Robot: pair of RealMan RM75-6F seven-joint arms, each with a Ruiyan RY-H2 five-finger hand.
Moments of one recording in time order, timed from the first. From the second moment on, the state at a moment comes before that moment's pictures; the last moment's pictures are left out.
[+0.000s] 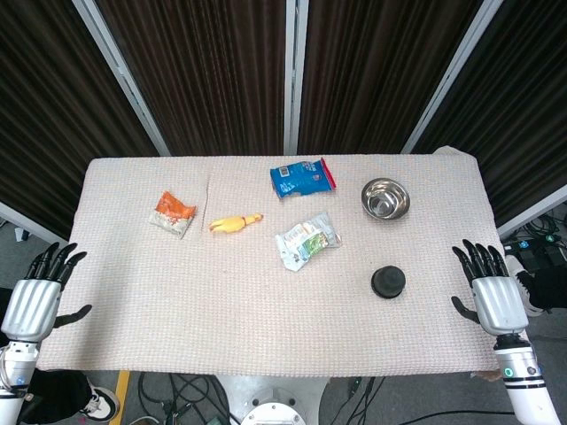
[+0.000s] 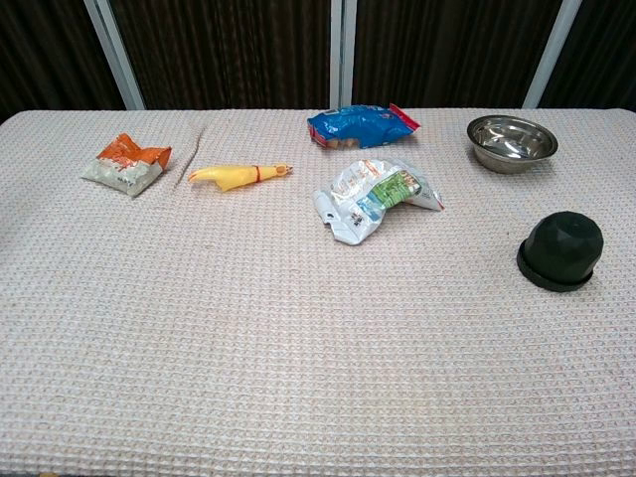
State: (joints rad) left arm -0.13 -1.18 -0.04 -1.54 1.55 1.50 0.05; right arm 0.19 -1.22 0.07 -1.52 -1.49 1.39 -0.12
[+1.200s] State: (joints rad) left arm -0.12 -1.17 -0.02 -1.52 1.56 1.49 0.00; right arm 0.29 -1.44 0.04 -1.20 -1.48 1.15 0.17
